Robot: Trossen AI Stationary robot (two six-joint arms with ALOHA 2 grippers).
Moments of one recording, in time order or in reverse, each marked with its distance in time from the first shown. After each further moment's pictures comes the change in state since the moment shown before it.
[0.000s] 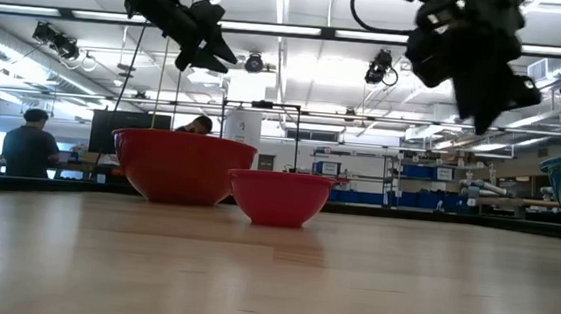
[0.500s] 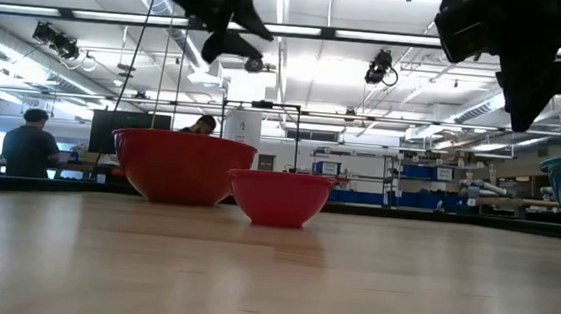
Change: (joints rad) left arm -0.385 0.000 0.000 -0.013 -0.140 -0.285; right arm 0.256 -0.003 0.000 -0.024 0.203 -0.005
